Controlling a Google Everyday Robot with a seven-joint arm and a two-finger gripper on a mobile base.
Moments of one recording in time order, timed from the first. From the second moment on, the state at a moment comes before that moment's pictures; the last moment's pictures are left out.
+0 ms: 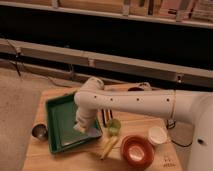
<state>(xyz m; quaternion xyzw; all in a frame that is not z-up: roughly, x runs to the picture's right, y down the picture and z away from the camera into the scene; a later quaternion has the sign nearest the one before) -0.112 0.197 0.706 -0.02 -0.39 -0.87 0.30</state>
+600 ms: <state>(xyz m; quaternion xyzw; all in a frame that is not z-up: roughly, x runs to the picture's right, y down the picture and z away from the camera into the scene) -0.170 0.225 0.691 0.00 -0.43 -0.88 0.21</state>
